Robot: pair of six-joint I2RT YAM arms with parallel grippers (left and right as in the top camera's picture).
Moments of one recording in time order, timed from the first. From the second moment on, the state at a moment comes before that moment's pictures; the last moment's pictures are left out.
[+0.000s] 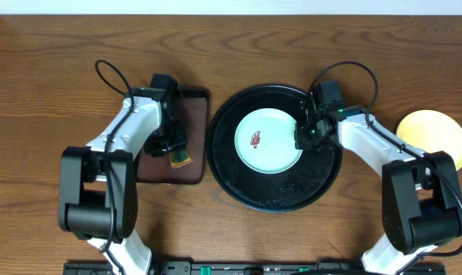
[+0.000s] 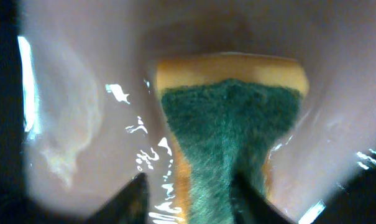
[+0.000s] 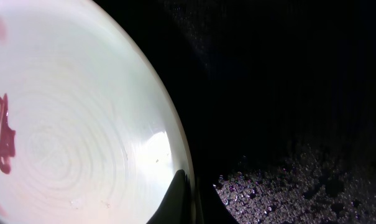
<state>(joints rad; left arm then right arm) -0.12 1.85 1.22 -0.98 0.01 -0.42 0.26 1.83 1.05 -0.55 -0.18 0.26</state>
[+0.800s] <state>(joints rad) -0.14 1.88 1.17 -0.85 0.05 -0.54 0.26 1.83 1.05 -0.55 -0.18 0.26</state>
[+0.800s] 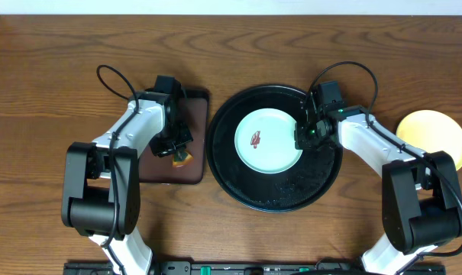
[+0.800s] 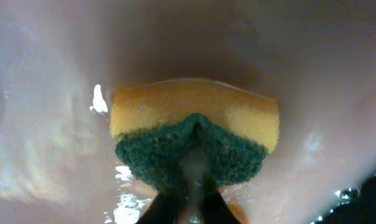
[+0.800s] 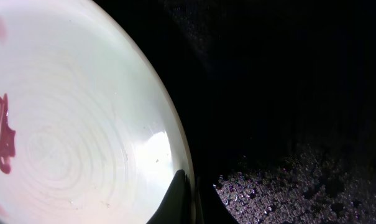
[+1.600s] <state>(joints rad) -0.14 1.86 1.20 -0.84 0.02 -0.27 0.26 1.83 1.05 -0.55 -0.18 0.26</state>
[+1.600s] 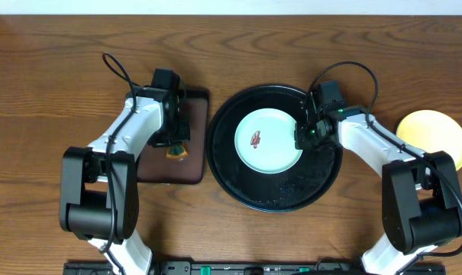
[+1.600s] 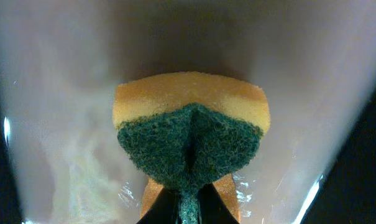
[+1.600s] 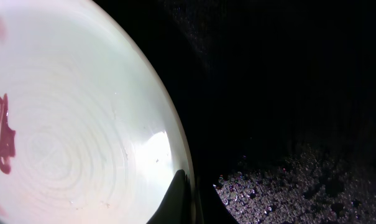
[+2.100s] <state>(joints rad) -0.14 1.86 1.29 -0.95 0.01 -0.25 0.26 1.83 1.05 -0.55 -0.18 0.26</state>
